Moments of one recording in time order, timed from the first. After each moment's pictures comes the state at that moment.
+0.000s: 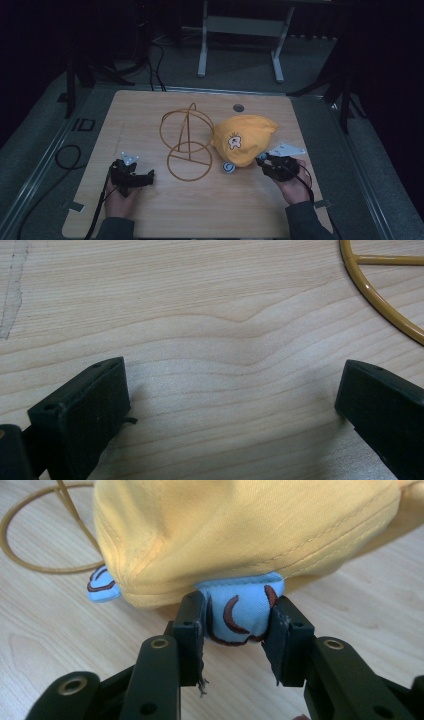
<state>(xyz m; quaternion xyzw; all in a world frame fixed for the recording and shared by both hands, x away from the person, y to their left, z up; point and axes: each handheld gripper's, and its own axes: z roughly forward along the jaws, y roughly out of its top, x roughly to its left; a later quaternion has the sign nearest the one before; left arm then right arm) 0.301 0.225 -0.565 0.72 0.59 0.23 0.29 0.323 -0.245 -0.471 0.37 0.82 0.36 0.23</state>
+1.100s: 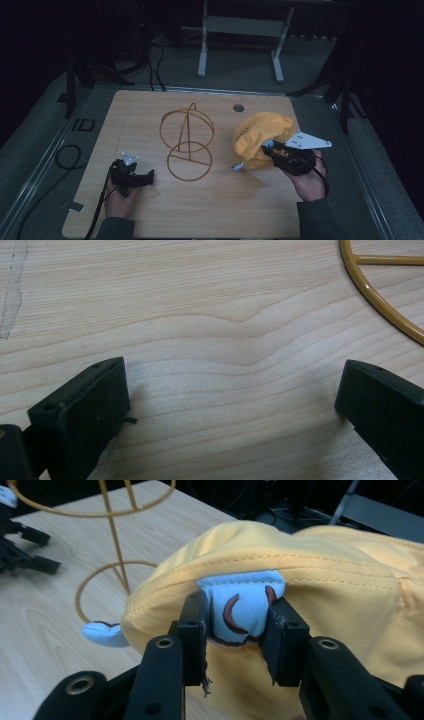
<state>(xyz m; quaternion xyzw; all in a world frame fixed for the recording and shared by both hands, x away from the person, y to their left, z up) 0.301 0.225 -0.565 0.72 0.59 0.23 0.29 0.302 -0.253 -0.395 0.32 0.80 0.44 0.24</state>
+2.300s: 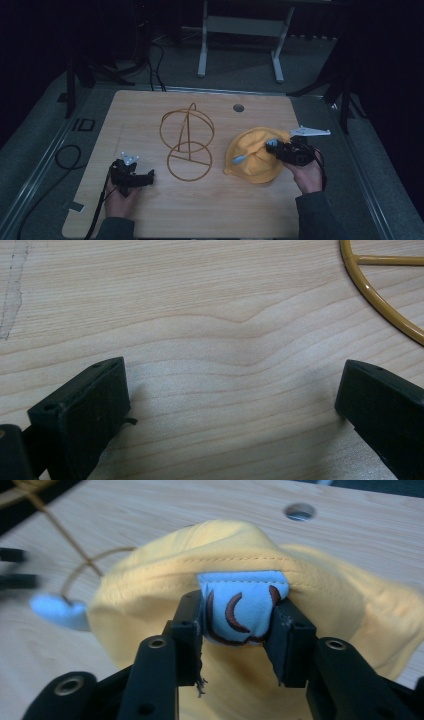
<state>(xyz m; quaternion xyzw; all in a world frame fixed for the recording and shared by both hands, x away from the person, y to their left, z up) 0.301 0.225 -0.565 0.72 0.59 0.23 0.29 0.348 -0.280 -0.430 0.45 0.78 0.42 0.14</state>
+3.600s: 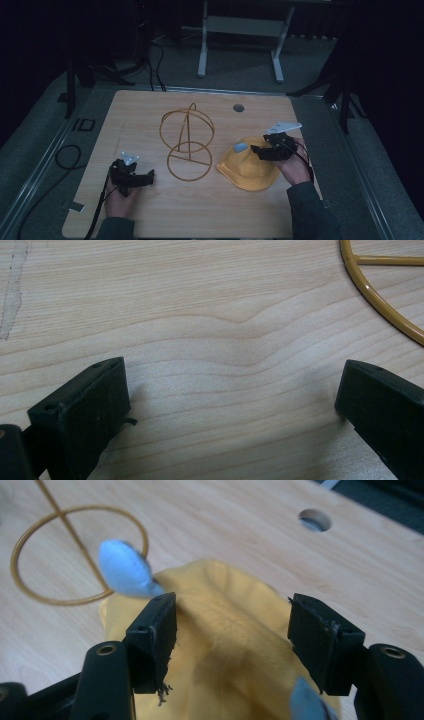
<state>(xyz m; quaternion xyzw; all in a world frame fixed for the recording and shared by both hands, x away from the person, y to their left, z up) 0.301 0.225 -0.565 0.72 0.59 0.23 0.29 0.368 -0.233 -0.435 0.36 0.85 0.34 0.19</state>
